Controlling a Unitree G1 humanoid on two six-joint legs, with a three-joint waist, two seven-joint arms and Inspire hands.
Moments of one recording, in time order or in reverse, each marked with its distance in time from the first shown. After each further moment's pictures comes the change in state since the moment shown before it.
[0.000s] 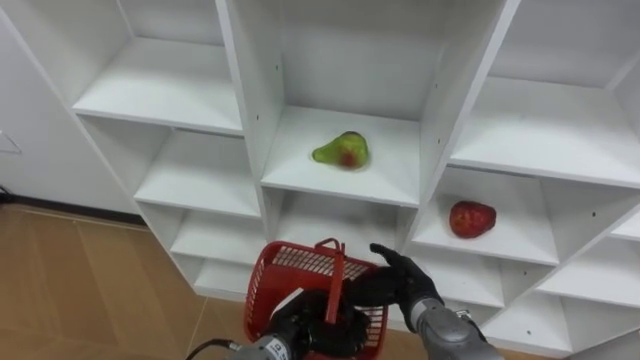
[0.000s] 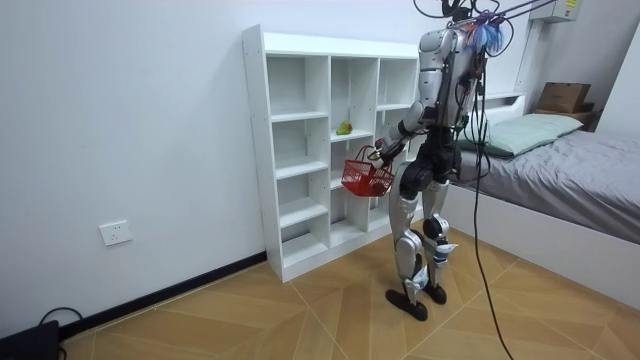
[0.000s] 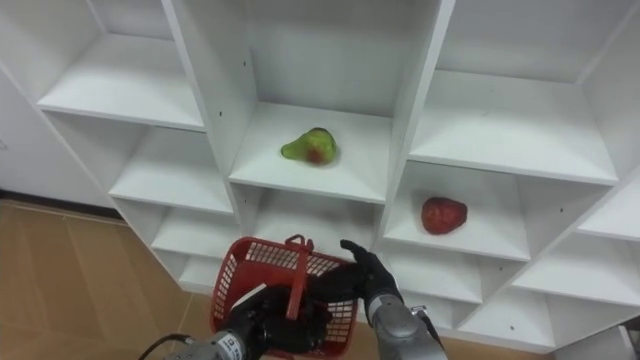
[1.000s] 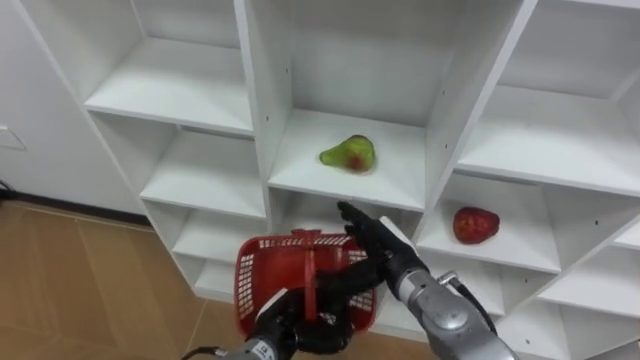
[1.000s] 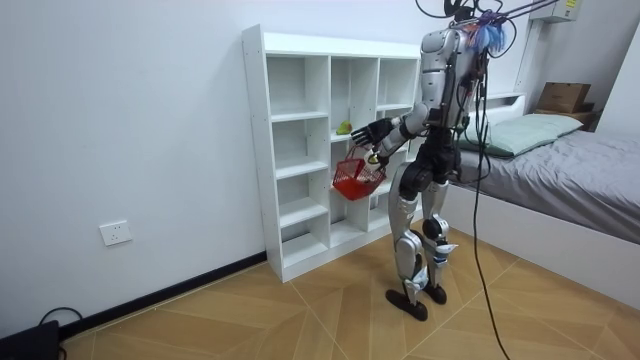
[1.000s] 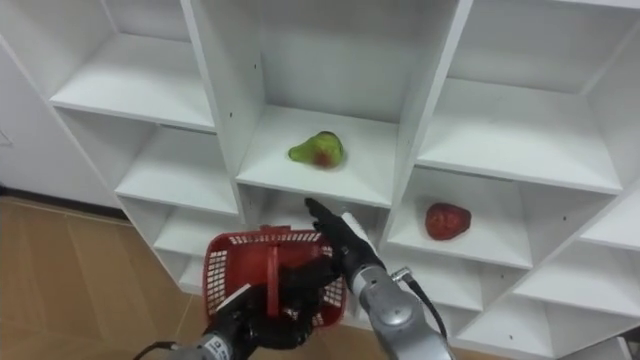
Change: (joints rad) left arm 0.060 0.008 0.105 0.001 0.014 -0.034 0.010; right arm 0.076 -0.071 0.036 -0.469 -0.275 0.014 0.155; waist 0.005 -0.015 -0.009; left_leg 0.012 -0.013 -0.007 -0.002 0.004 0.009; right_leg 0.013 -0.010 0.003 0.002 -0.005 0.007
